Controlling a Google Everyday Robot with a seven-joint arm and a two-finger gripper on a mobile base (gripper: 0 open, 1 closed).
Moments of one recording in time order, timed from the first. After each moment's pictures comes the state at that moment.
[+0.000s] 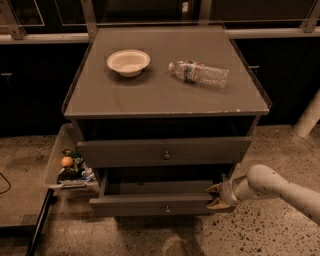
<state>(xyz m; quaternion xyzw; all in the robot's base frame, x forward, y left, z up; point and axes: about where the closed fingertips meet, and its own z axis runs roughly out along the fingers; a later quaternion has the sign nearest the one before) 0.537 -0.230 0.399 -0.69 0.66 0.12 0.28</state>
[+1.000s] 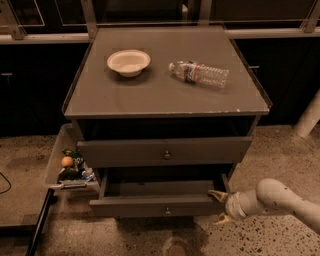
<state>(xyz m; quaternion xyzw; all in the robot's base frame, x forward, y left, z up) 0.482 -0.234 0.397 -0.69 0.64 0.14 0.29</state>
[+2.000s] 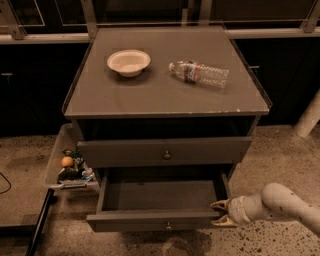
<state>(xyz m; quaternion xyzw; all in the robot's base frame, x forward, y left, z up) 0.465 -0.239 0.400 -0.69 0.64 0.15 0.30</state>
